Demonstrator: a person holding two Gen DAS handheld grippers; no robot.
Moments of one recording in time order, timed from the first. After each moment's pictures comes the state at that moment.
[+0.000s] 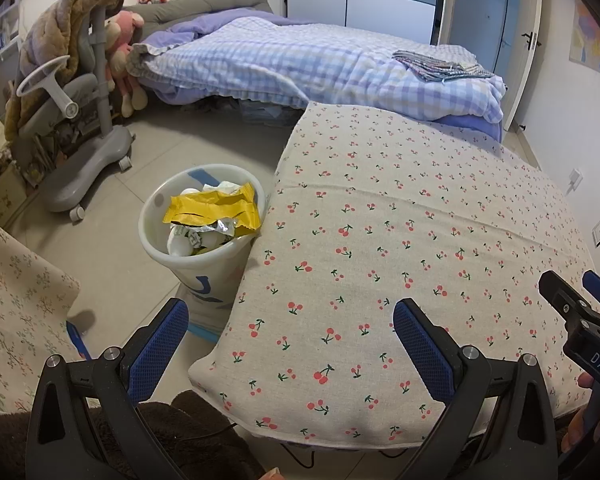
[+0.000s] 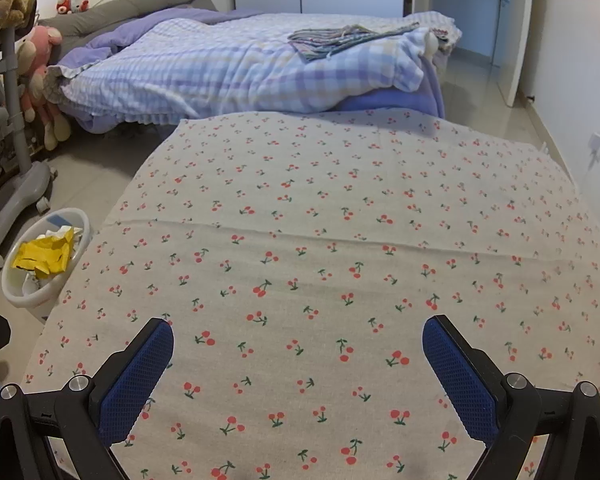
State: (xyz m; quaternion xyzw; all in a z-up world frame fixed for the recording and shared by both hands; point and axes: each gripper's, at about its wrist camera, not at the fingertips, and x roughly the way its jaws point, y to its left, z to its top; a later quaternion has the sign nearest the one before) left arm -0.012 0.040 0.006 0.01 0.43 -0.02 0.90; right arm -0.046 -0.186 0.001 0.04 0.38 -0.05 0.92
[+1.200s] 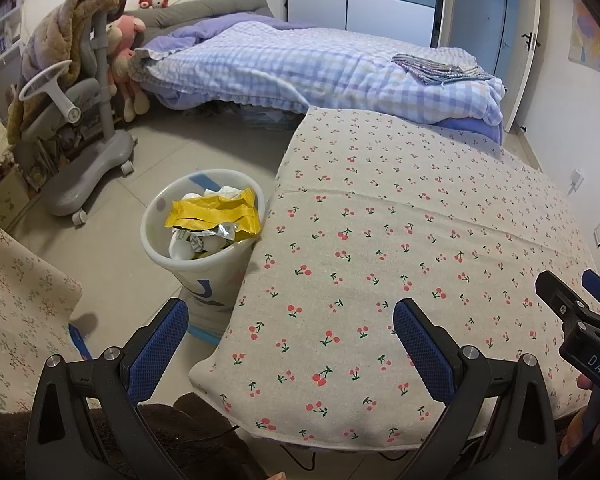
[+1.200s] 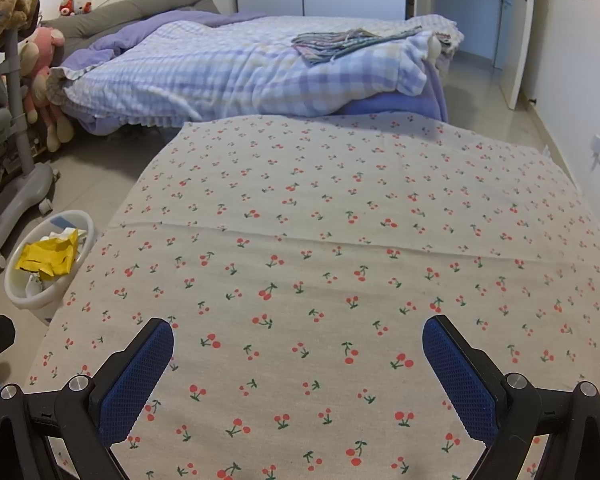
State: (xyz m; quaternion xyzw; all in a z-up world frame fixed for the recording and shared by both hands) left arm -0.015 0.036 0.007 0.01 0.42 -0.02 0.91; right arm -0.045 -0.182 0.004 0.04 0.37 -0.05 0.93
